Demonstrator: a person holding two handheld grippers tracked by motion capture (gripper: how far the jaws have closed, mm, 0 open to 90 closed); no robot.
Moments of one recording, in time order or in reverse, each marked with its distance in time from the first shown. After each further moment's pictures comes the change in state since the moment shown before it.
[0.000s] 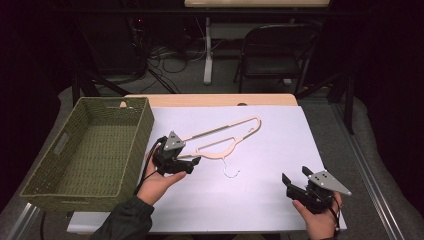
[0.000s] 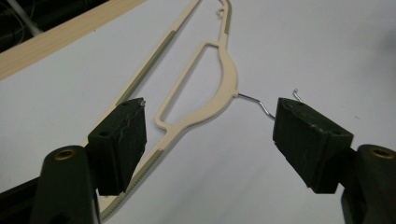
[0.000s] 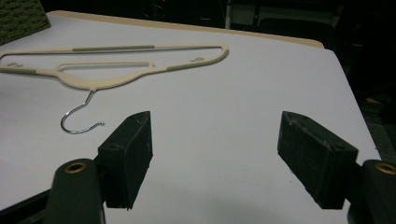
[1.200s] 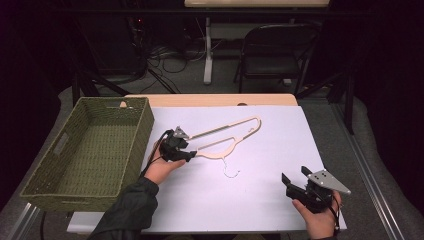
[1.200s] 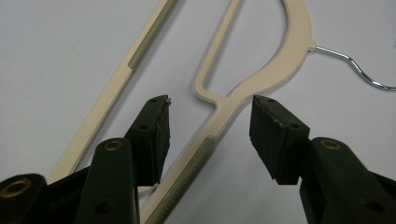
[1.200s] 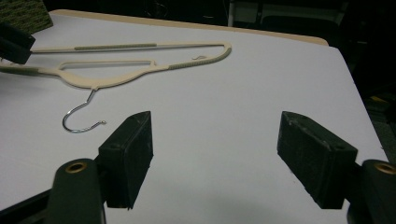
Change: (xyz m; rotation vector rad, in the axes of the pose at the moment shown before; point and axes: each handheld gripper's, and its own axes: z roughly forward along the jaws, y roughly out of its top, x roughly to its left) left arm 0.050 -0.017 0.066 0.182 -0.041 0.008; right arm -0.001 0.000 0.002 0.004 0.012 0.003
